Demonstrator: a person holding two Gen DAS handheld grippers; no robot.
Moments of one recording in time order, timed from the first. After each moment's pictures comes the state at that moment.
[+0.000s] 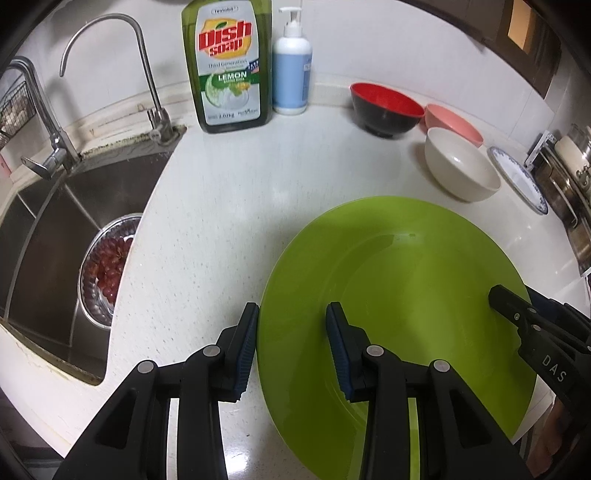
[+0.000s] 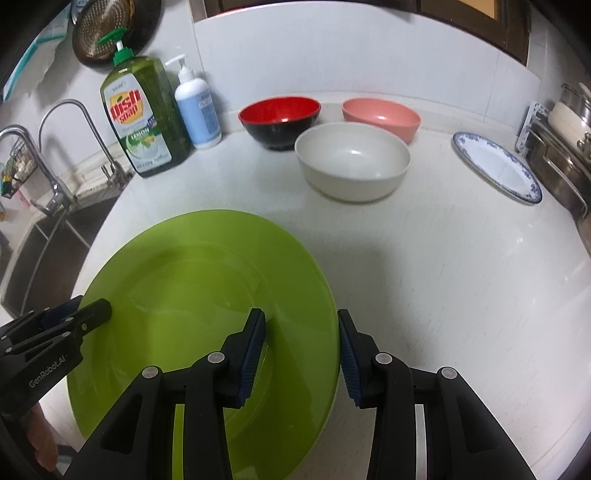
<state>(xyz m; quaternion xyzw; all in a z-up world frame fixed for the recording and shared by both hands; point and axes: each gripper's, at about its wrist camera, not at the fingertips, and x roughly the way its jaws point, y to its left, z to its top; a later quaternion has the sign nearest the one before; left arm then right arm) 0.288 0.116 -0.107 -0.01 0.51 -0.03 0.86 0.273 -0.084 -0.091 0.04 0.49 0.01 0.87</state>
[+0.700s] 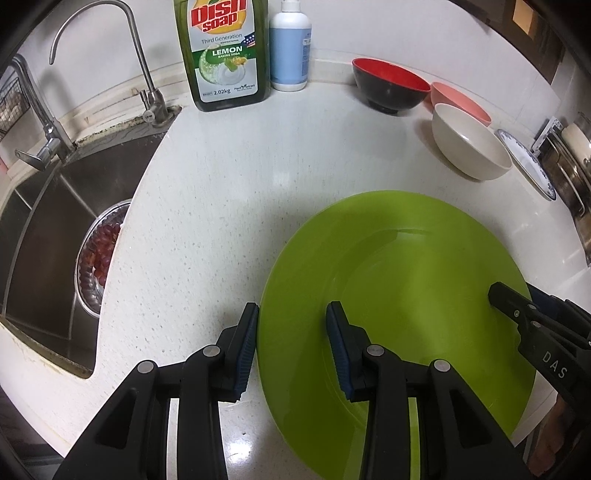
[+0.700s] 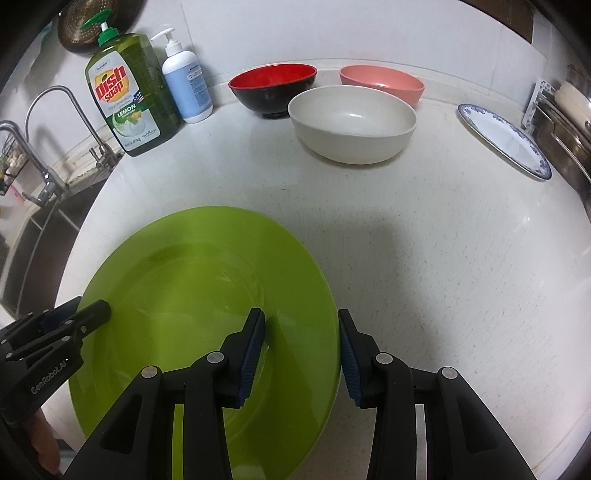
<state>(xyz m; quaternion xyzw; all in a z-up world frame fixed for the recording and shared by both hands) 0.293 0.113 -0.125 0.00 0.53 -0.03 0.85 0.277 -0.085 -0.113 0.05 0.52 0.01 0.85</state>
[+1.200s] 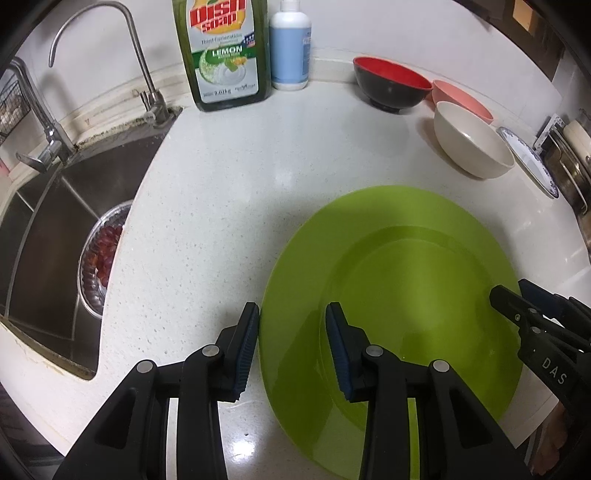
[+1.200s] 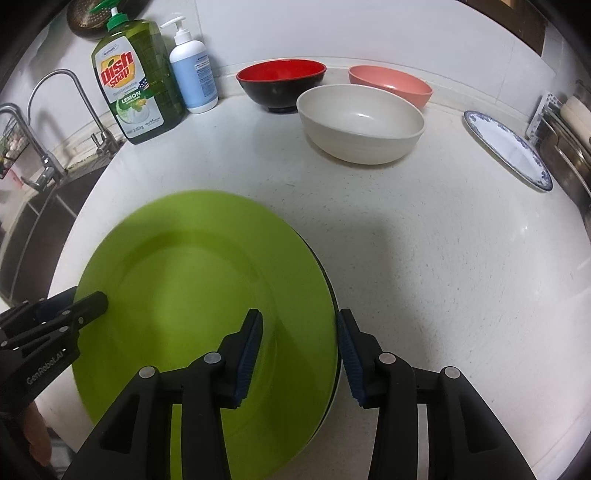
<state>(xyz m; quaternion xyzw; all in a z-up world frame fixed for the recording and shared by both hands) 0.294 0.112 -0.122 0.01 0.53 -0.03 0.85 0.279 -0.082 -0.113 0.03 0.53 0.02 0.85</state>
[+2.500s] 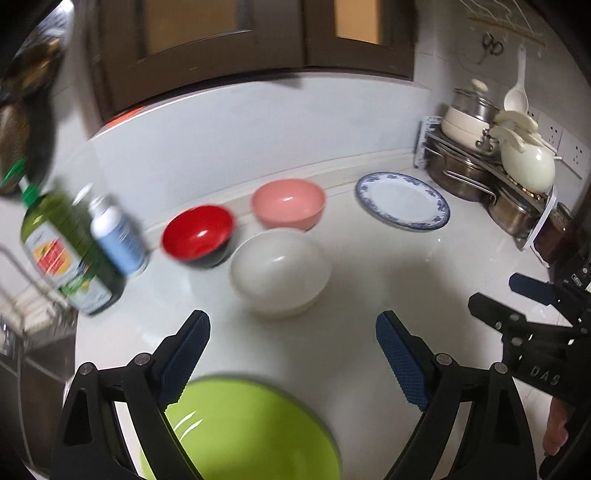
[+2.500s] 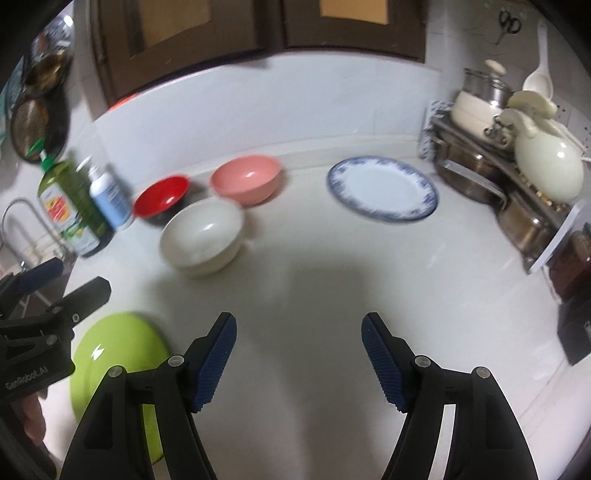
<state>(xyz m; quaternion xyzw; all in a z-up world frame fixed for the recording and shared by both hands) 0.337 -0.092 0.003 0.11 0.39 -0.21 0.89 0.265 -0.254 -0.010 0.08 0.43 -0.11 0.89</state>
